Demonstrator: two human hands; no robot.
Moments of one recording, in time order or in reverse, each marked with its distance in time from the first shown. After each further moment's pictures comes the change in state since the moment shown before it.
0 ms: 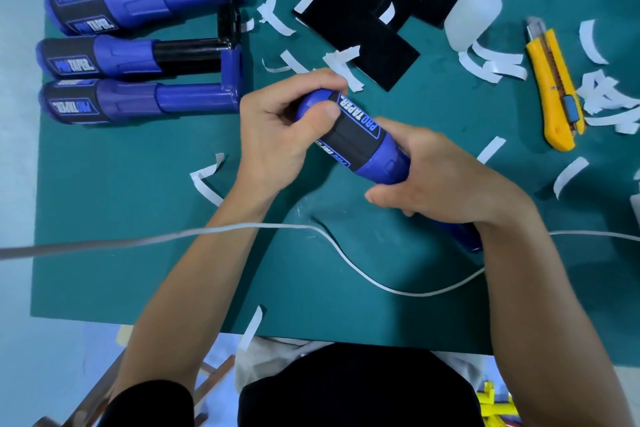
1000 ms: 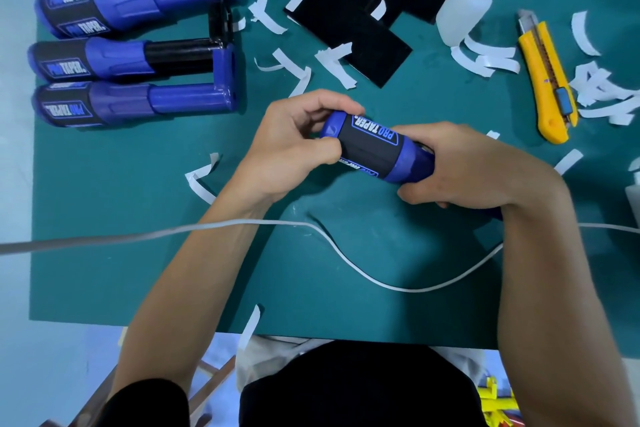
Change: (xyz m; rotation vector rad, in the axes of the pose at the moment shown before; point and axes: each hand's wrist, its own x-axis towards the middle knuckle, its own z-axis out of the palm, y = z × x) left_hand -0.004 0.010 0.009 -0.159 -0.201 -0.358; right_hand -0.010 0.014 -0.031 -0.209 -0.084 0.080
